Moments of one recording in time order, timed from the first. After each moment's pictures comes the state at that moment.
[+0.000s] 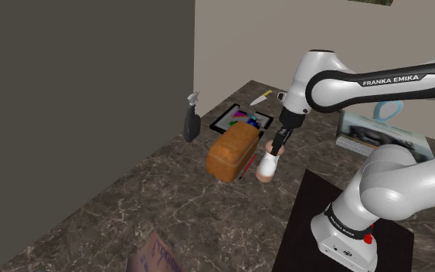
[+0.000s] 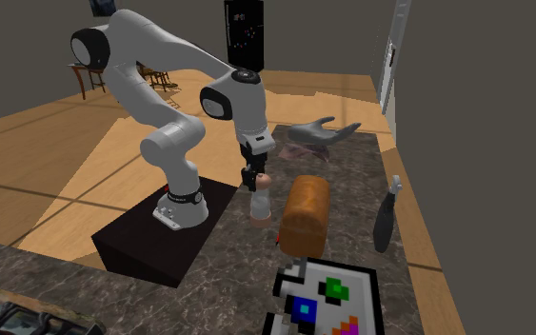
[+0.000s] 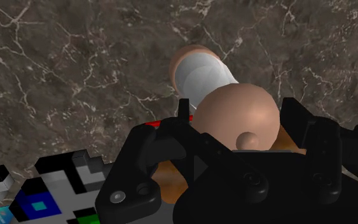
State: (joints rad) arm 0.05 -0.78 -0.10 -2.85 0.11 2.05 -0.18
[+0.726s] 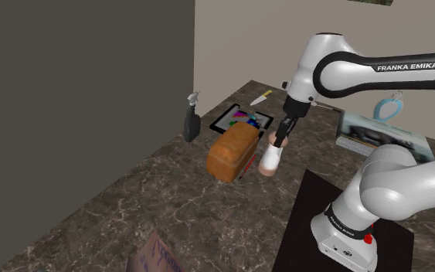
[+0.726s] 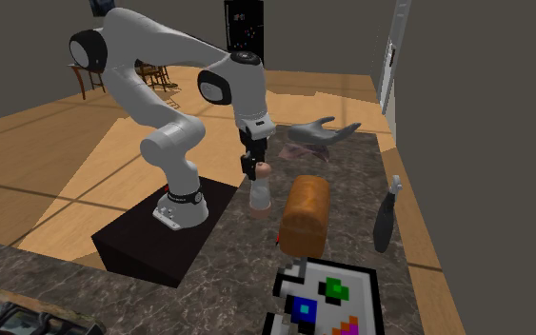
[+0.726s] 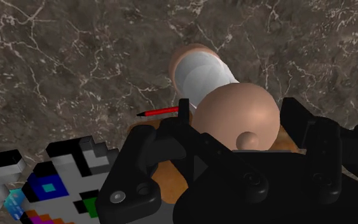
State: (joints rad) arm 0.05 -0.82 -0.09 -2.77 0.10 1.93 -0.16
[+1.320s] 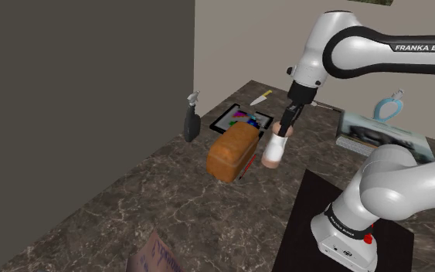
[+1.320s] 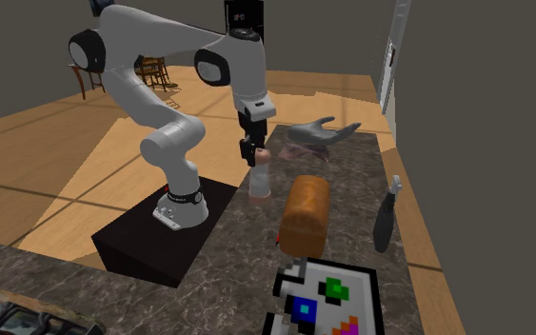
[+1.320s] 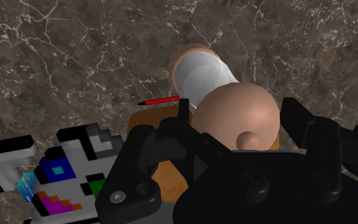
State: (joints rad) arm 0.05 -0.84 -0.09 -2.65 0.10 1.80 -0.14
